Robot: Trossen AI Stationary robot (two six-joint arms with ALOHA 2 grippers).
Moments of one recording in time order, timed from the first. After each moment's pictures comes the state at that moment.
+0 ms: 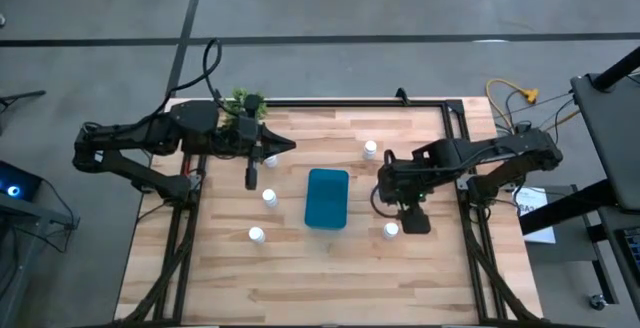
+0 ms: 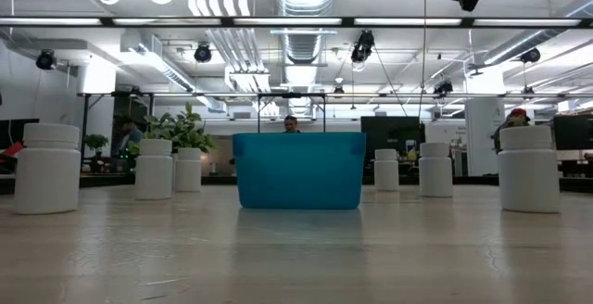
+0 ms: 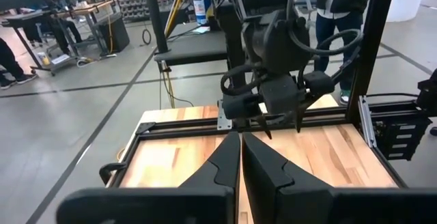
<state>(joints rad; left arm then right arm) -0.07 1.14 1.45 -0.47 -0.13 0.09 0.21 1.47 1.49 -1.34 -0.16 0.21</state>
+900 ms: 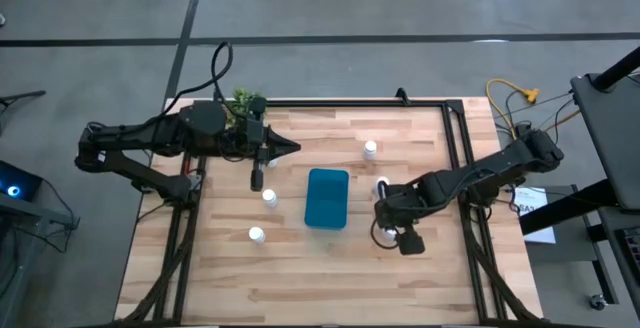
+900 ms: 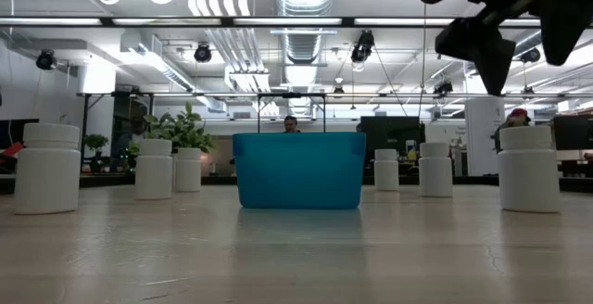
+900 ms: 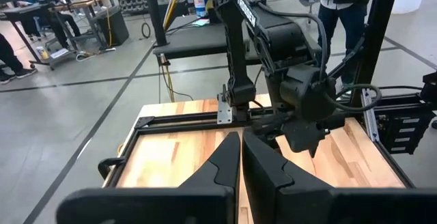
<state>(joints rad) -0.07 1.17 1.45 -0.47 -0.13 0.09 0.33 1.48 1.10 -0.94 -0.12 0.26</state>
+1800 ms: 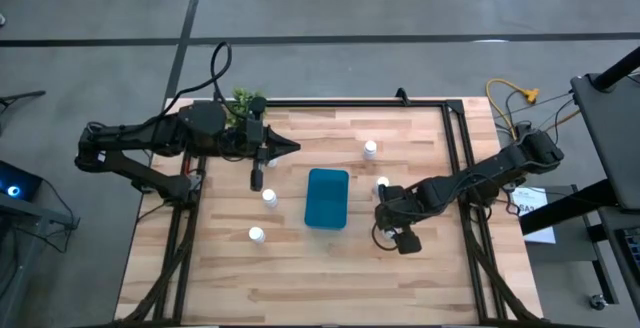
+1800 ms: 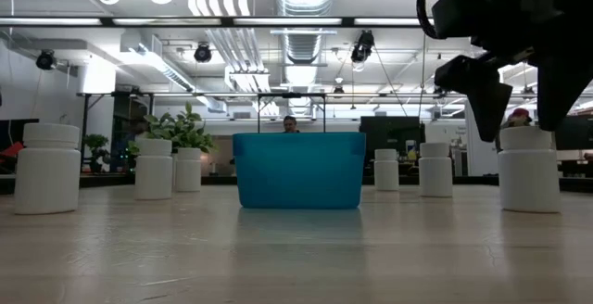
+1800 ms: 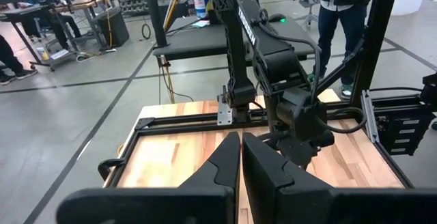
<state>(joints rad) -0.07 1.17 1.45 -0.46 -0.13 0.09 0.33 1.48 0.93 -0.75 -0.05 0.20</state>
